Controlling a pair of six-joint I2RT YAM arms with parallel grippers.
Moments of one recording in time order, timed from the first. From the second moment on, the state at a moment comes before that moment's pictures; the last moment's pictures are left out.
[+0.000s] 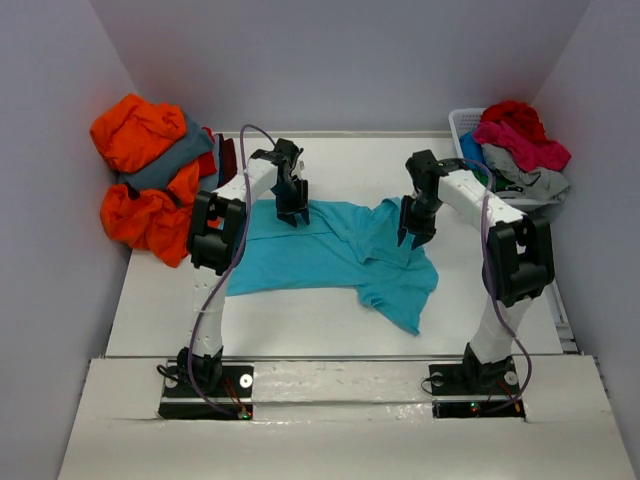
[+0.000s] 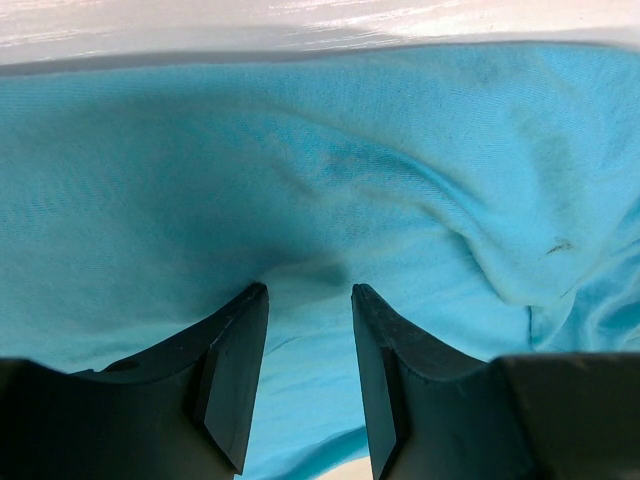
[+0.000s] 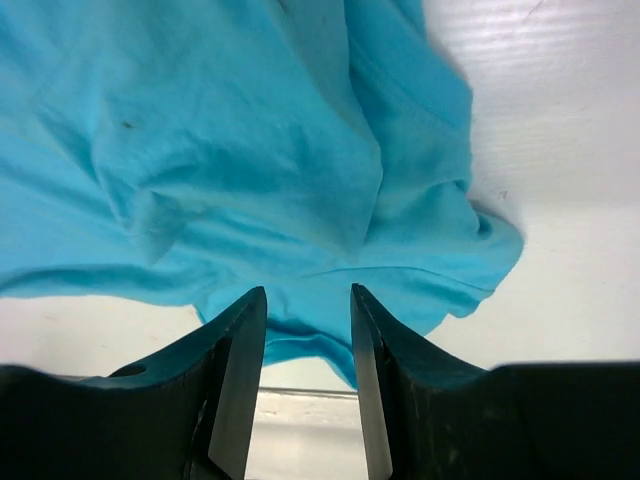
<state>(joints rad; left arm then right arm) -0.35 2.29 1.89 -0.90 0.25 -0.38 0.28 1.85 1.49 -1.07 -0.11 0.51</state>
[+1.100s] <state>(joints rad) -0.23 1.91 1.53 -0.84 -0.03 -0.49 0.28 1.74 1.27 -1.02 -0.18 0.52</state>
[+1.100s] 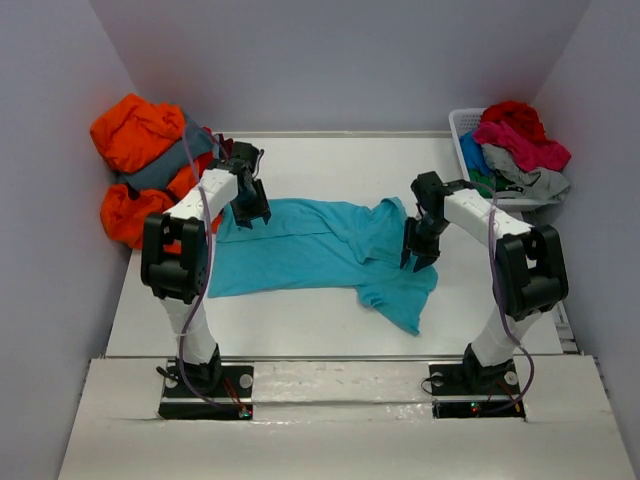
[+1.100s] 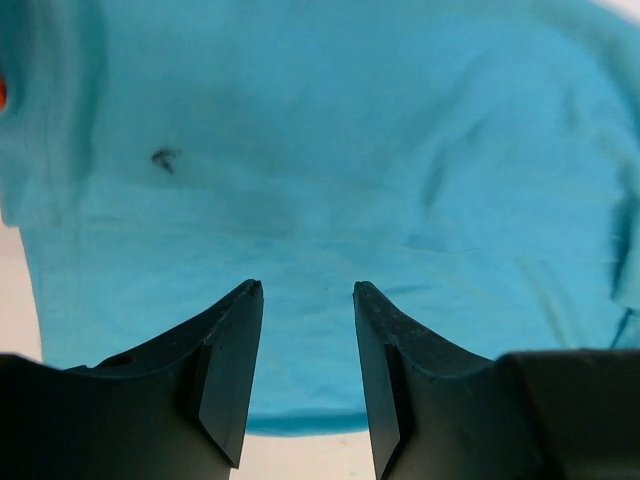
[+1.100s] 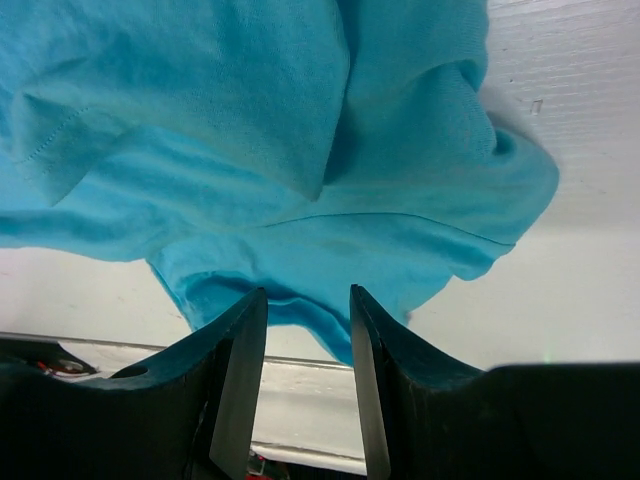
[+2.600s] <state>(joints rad) 0.02 1.83 1.28 -0.74 0.02 -0.53 0.28 1.91 1.43 -0.91 -0.15 0.51</state>
